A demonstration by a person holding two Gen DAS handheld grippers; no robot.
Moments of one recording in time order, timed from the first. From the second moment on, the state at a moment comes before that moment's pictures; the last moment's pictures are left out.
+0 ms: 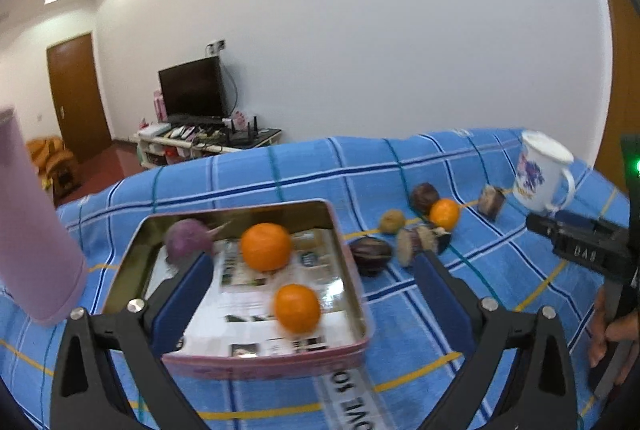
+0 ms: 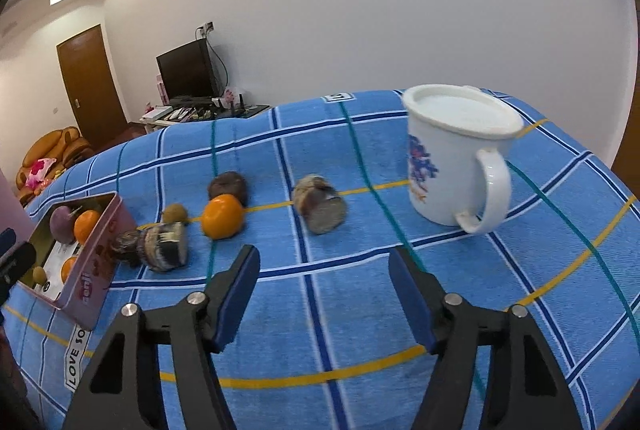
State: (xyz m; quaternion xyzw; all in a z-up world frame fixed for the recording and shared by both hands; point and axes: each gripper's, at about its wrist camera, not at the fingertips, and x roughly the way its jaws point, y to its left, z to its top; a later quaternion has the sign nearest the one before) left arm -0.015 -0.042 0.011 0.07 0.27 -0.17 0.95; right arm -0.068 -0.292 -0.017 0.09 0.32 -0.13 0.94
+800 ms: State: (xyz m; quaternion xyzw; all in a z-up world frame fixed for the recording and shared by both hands) left arm 0.053 -0.178 -0.050 0.11 0.42 -0.15 0.89; right arm -0.082 -0.326 -0.007 0.17 0.30 -0.12 0.93
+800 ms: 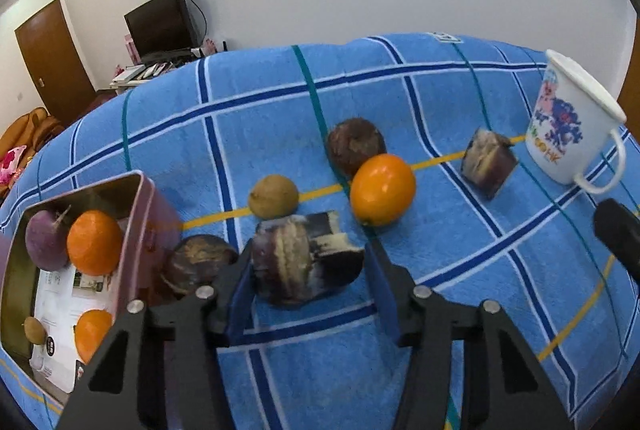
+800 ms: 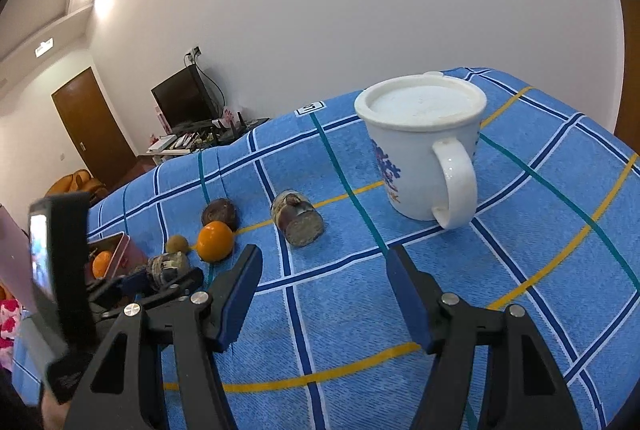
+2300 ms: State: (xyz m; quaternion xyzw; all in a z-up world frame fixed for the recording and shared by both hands) left arm -0.009 -0.133 -0.050 0.07 0.43 -0.27 0.86; right arm -0.072 -0.328 -0.021 0.16 0.32 -0.14 0.92
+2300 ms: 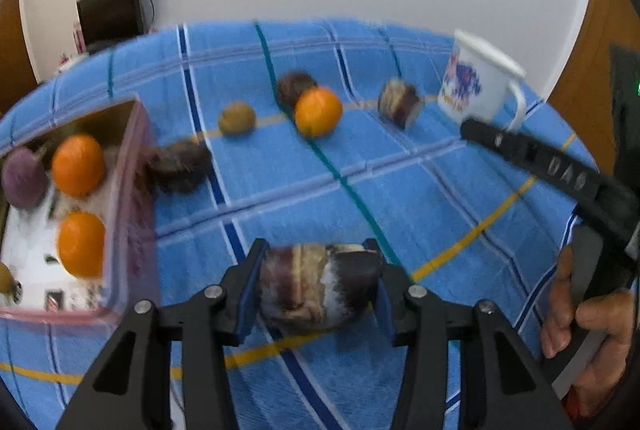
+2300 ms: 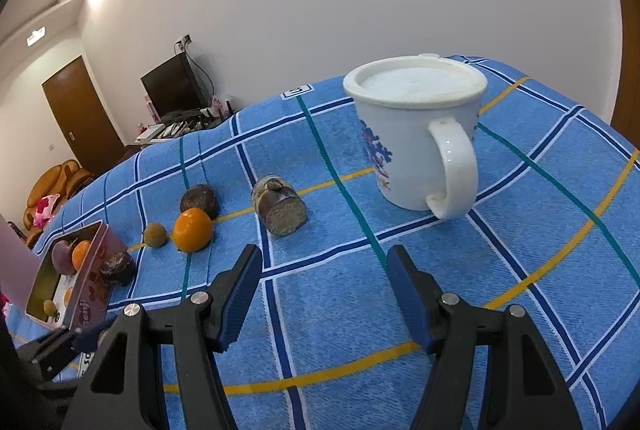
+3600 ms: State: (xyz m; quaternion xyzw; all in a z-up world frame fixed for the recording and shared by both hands) left arm -0.019 -0.099 -0.004 0.06 0.33 -0.22 0.92; right arm -0.010 -0.284 -0.029 0.10 0.35 -0.13 0.92
